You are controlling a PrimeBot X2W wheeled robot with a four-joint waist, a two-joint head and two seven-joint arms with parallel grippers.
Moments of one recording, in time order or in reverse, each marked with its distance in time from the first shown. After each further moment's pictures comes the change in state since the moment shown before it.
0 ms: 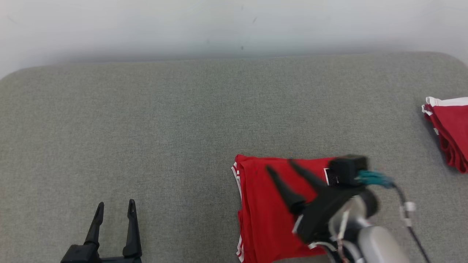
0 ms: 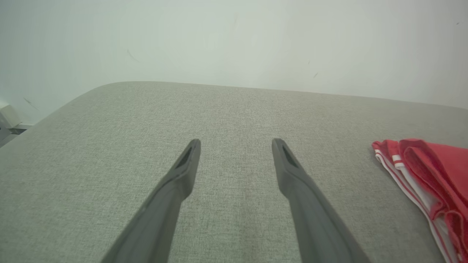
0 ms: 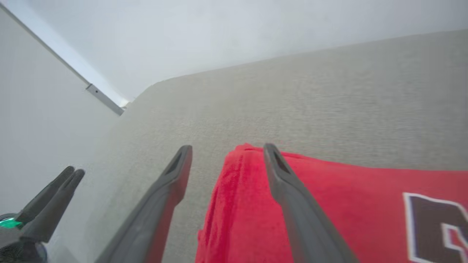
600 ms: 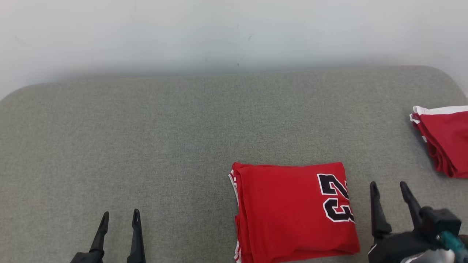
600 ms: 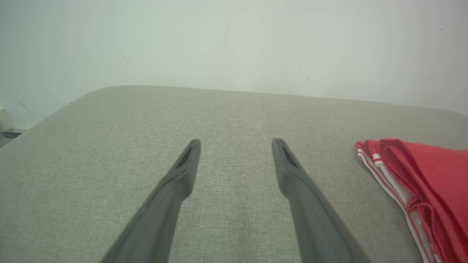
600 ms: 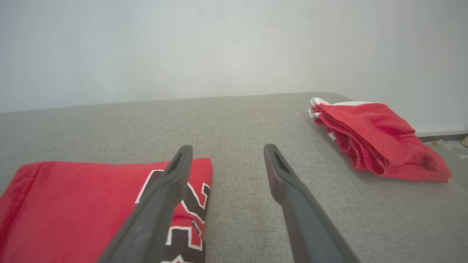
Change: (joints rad) left arm 0.030 -0.006 -0.012 0.012 0.000 0.000 0.000; right arm 0.228 -0.010 -0.438 -0.016 -0.379 0.000 -0.379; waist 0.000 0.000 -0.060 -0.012
